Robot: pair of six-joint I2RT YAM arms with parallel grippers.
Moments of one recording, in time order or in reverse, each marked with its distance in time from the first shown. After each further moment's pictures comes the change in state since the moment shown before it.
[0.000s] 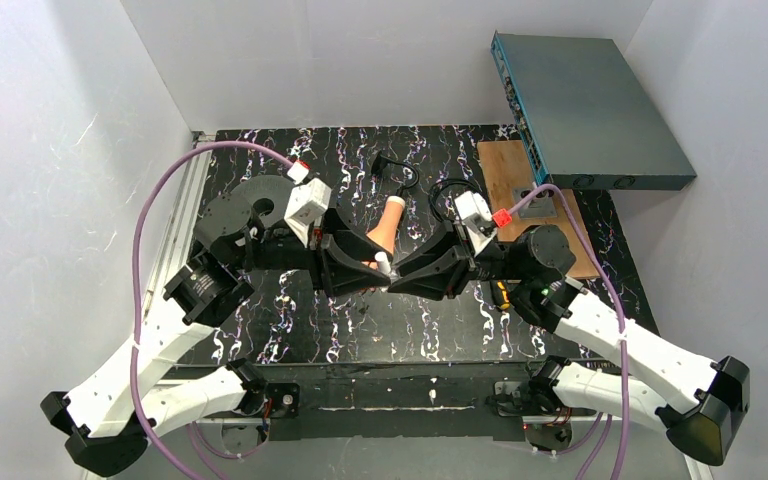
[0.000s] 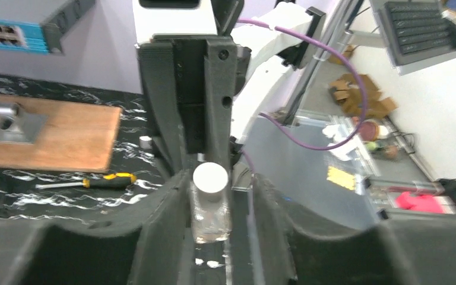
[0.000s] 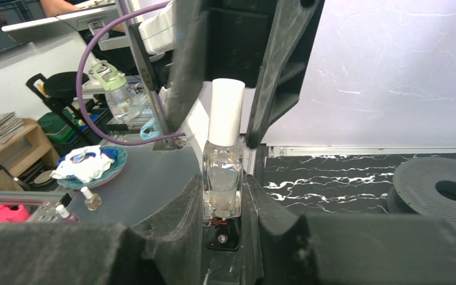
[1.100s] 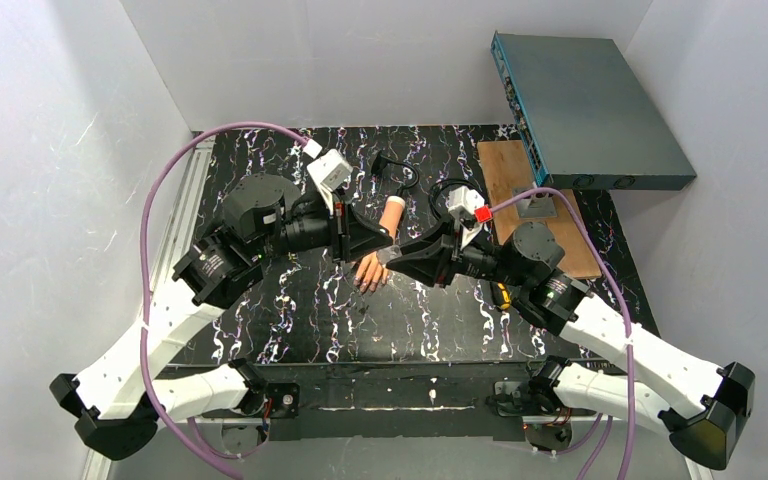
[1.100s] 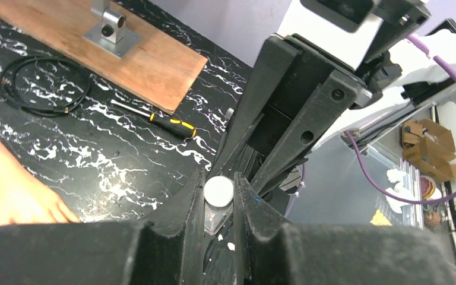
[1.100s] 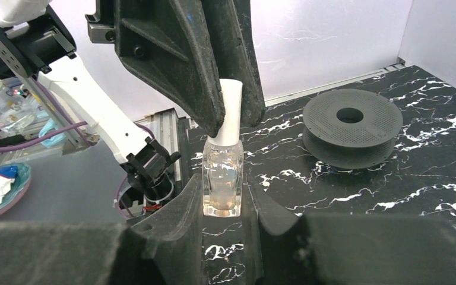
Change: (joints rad) left arm -0.011 0.122 0.141 -0.322 -0.393 -0.034; right arm 0.000 -0.029 0.002 -0.289 0.327 -0.201
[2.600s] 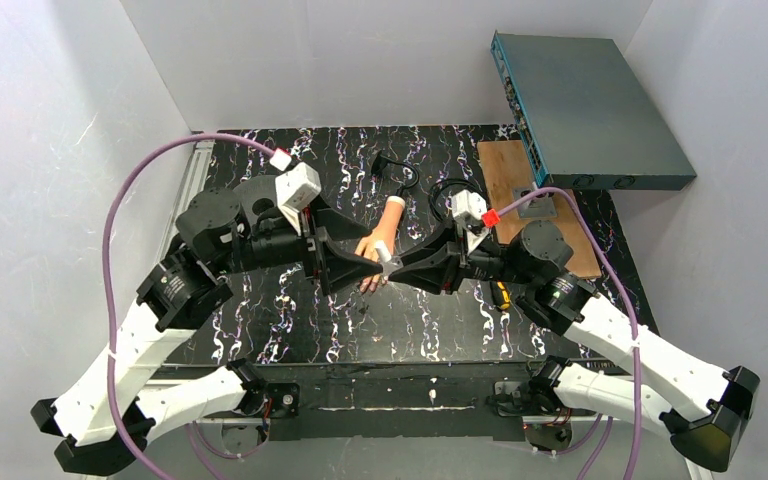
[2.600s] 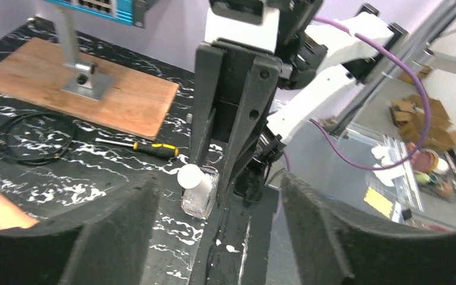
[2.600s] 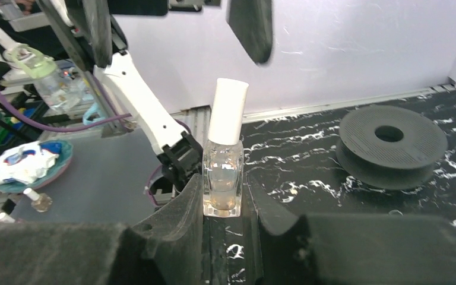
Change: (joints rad) left arm -0.003 -0.122 0.005 0.018 0.145 0.097; right arm 0.000 -0.016 0.034 0.010 -0.170 0.034
